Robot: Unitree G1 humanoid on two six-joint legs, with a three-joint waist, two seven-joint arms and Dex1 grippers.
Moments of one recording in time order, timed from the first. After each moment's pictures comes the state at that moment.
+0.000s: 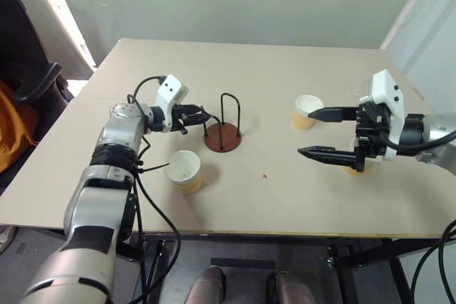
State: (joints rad) left arm -1.07 0.54 -0.06 0.95 -0.12 0.19 -1.04; right arm -0.57 -0.97 -0.17 -0.53 0.79 0.99 0.91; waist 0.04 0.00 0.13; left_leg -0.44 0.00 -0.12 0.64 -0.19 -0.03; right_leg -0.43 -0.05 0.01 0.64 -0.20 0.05
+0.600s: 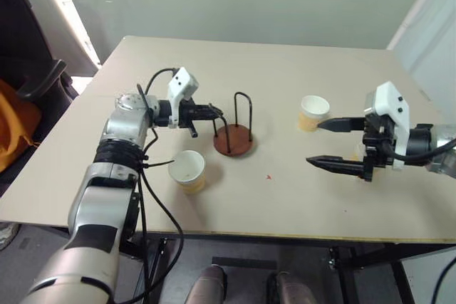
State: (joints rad) left arm -1.05 0.53 -0.07 0.72 -0.16 0.29 -1.26; right arm -0.44 -1.08 -0.20 -0.55 0.81 0.97 0.91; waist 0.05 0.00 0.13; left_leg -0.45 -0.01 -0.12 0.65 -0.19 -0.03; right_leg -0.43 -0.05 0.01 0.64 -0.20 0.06
